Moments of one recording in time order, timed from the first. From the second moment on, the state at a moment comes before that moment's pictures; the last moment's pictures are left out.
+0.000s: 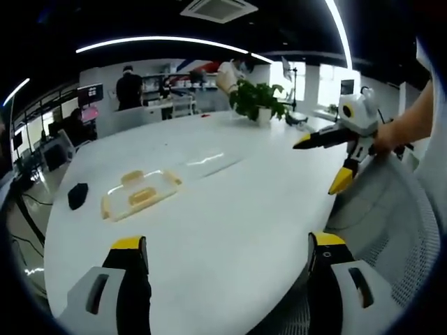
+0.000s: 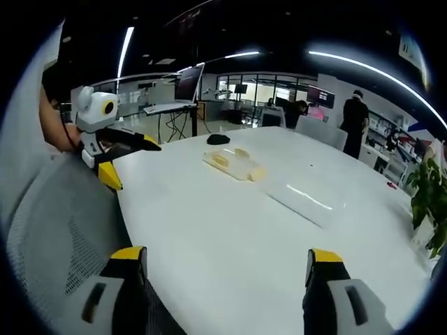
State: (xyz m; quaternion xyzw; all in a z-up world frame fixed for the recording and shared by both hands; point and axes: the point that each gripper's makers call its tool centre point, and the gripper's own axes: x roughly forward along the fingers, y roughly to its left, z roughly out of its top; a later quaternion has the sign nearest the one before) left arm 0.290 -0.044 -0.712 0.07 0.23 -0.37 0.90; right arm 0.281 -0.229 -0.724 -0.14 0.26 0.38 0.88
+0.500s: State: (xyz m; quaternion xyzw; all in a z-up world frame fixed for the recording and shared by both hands) left arm 0.292 -0.044 -0.708 0.08 0.24 -0.37 0.90; right arm 0.286 -0.218 -0.718 -0.15 0.26 0.41 0.86
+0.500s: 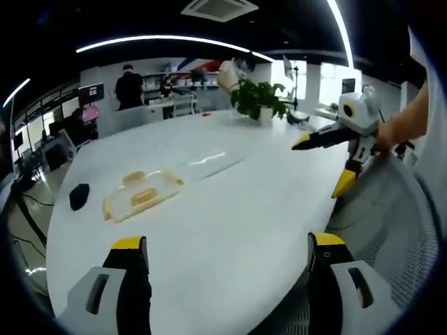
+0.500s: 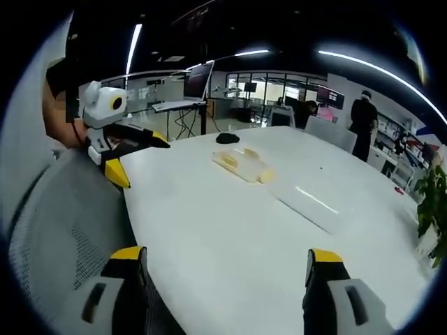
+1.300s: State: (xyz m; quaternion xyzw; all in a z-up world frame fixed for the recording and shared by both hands) left arm 0.320 -0.037 -0.718 0.12 0.26 -0.40 0.87; right arm 0.321 -0.189 -0.725 -0.18 0.26 0.44 0.84
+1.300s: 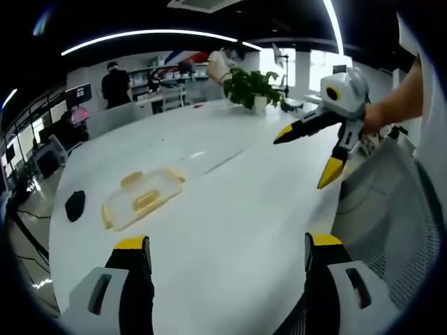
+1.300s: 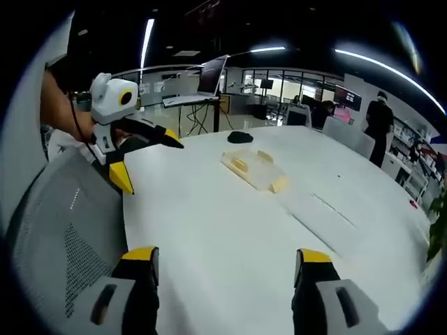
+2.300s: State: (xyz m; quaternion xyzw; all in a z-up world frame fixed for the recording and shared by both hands) left arm 0.362 -0.015 -0.726 0.17 0.26 -0.40 0.86; right arm 0.366 -0.161 -0.723 -0.19 0.26 0.48 0.82
